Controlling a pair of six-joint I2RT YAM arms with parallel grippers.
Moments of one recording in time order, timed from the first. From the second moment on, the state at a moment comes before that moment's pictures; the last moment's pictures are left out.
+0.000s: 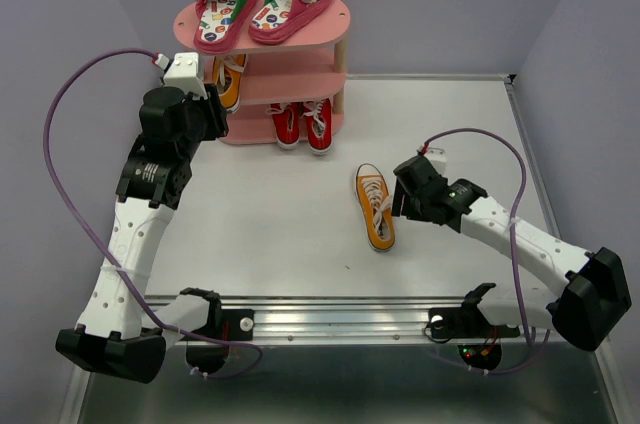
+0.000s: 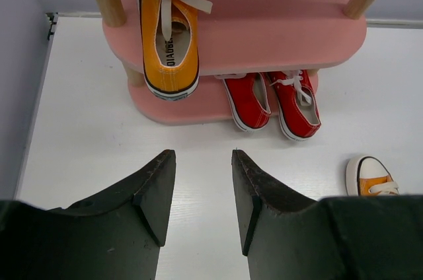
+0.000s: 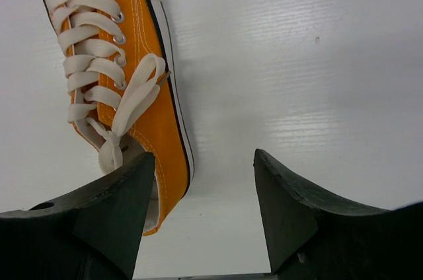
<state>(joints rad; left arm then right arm) -0.21 1.07 1.32 -0.53 -0.10 -0.14 0.67 1.21 0.91 -0.72 0.44 0.73</state>
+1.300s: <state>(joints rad) -0.21 1.07 1.31 -0.53 -0.17 -0.13 0.67 1.42 0.81 -0.56 0.18 0.60</state>
